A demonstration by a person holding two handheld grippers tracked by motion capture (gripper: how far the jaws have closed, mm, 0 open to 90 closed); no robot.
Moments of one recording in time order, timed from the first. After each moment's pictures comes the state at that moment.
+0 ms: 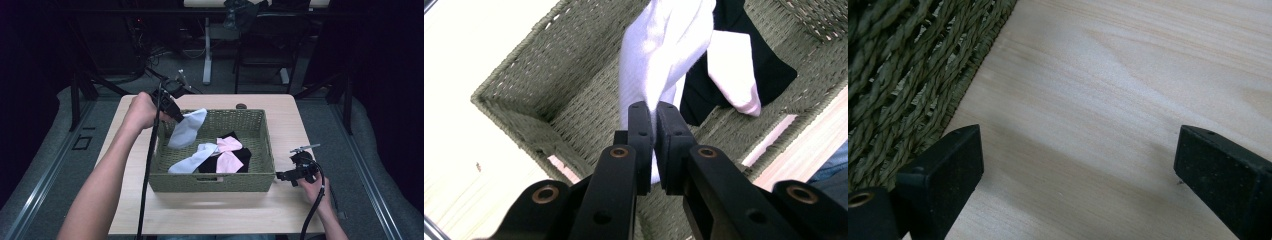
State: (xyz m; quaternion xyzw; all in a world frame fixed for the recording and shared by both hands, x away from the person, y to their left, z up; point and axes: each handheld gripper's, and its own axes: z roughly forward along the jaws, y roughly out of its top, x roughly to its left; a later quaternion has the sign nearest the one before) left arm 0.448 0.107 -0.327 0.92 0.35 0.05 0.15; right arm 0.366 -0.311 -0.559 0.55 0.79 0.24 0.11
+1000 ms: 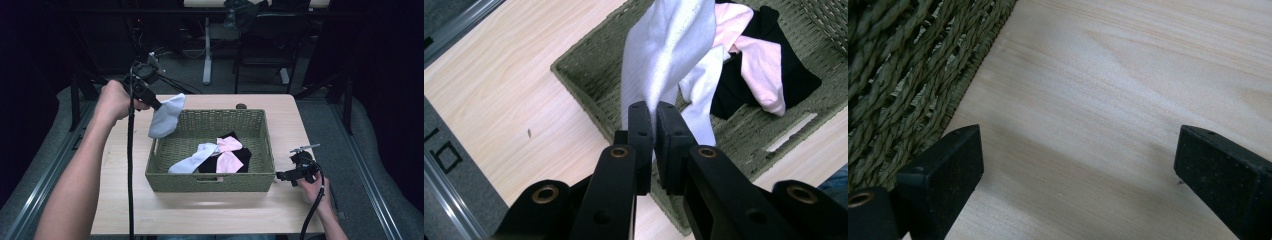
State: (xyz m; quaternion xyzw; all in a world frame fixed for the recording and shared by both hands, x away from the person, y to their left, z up) left arm 0.441 0.162 -0.287 0.90 0.41 0.09 0.16; right arm 0.366 -0.311 -0.558 0.55 0.79 0.24 0.11
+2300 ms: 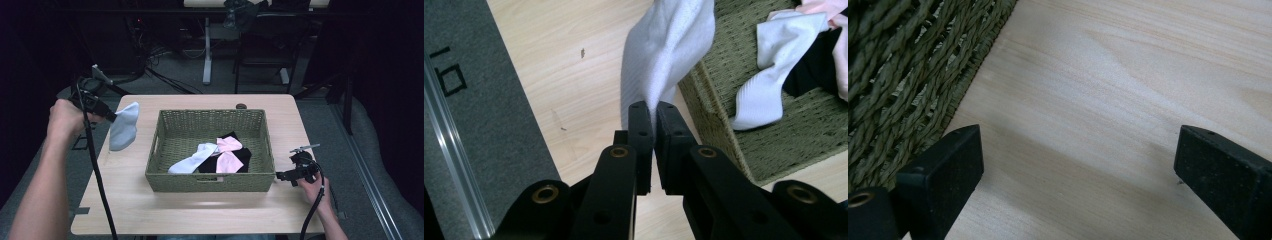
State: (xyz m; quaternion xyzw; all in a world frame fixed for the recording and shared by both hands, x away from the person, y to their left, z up) left arm 0.426 0.276 -0.319 0.83 0.53 0.09 0.15; right arm 0.366 -0.310 -0.558 0.55 0.79 0.24 0.11
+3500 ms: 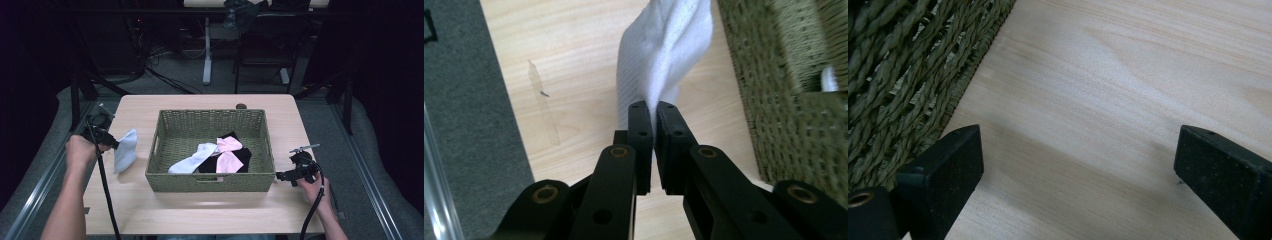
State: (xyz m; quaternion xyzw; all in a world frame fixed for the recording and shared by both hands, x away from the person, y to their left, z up) left arm 0.424 0.304 -0.444 0.79 0.59 0.06 0.13; right arm 0.366 -0.310 -0.559 0.55 0.79 0.24 0.11
